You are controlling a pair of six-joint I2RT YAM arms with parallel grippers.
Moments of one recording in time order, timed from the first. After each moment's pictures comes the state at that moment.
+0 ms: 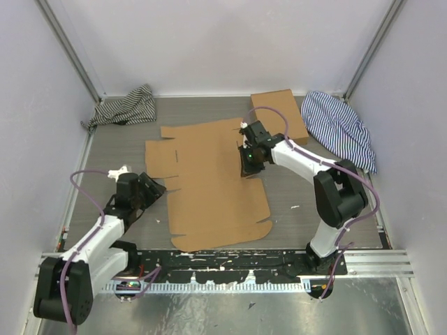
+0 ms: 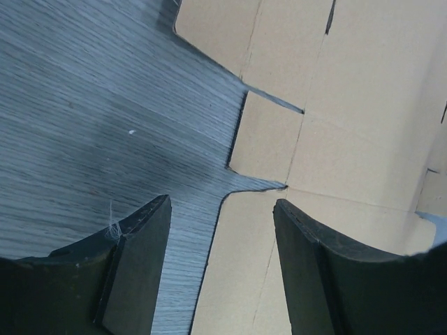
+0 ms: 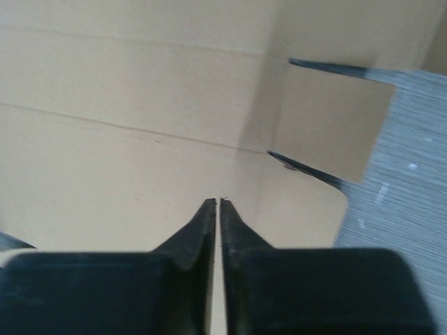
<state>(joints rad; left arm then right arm) -0.17 0.91 0.27 -0.05 -0.01 -0.83 0.52 1.73 1.22 -0.59 -0.15 0.35</state>
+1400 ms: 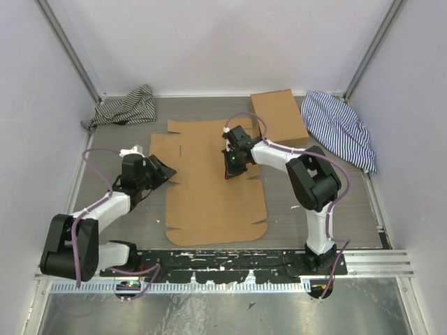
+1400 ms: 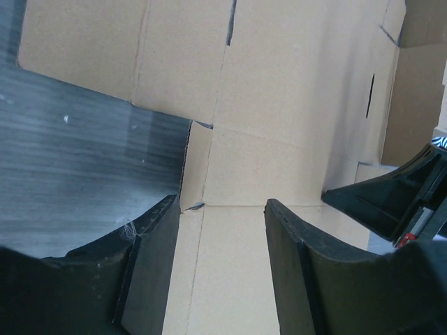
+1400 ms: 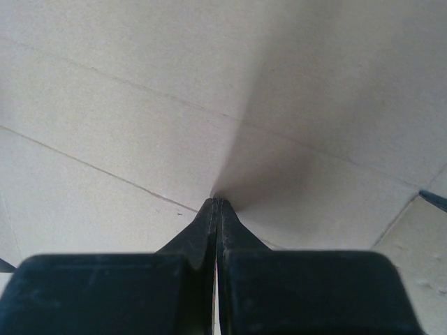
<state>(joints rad) -0.18 1.24 0.45 0.17 0.19 -0.82 0.60 1.99 1.34 -0.43 -0.20 0.38</state>
